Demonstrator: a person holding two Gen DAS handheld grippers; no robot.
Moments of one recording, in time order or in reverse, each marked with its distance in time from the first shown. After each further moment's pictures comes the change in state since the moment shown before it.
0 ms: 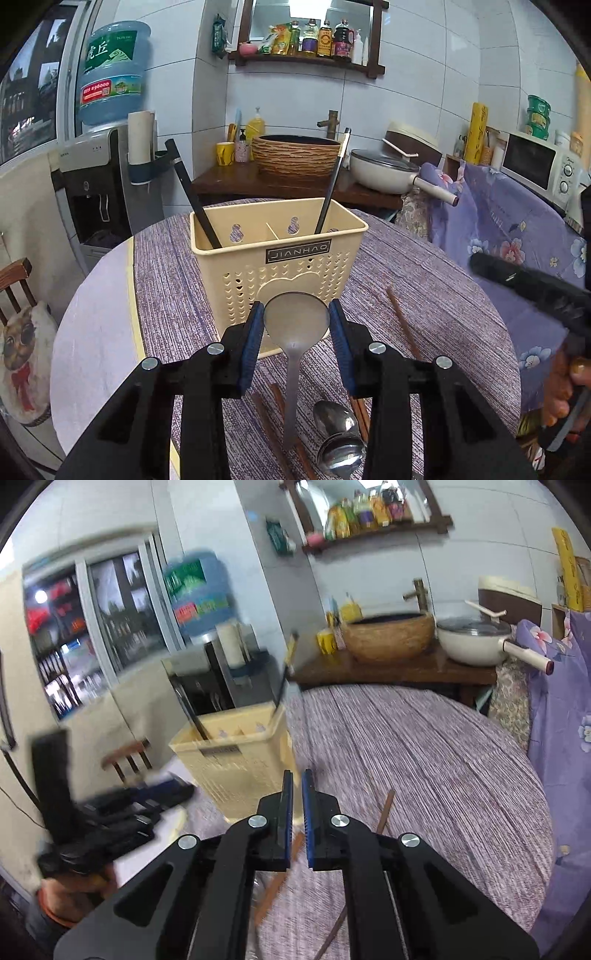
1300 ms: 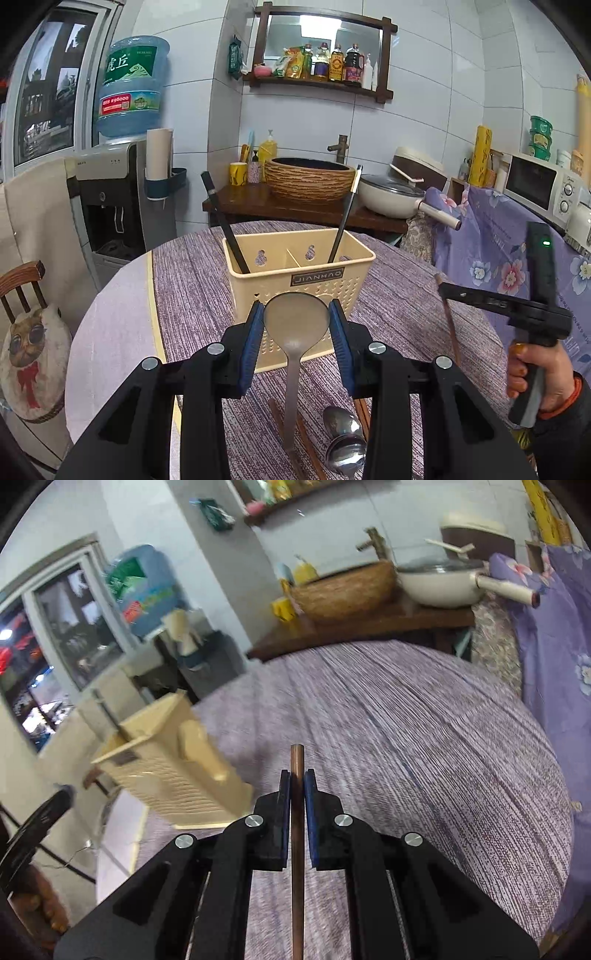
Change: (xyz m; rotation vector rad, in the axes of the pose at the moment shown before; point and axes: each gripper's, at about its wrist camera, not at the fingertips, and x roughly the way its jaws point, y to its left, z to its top) left arm -0.034 0.017 0.004 -0.034 -0.086 0.021; right arm 0.027 -0.062 0.004 0.148 0.037 0.068
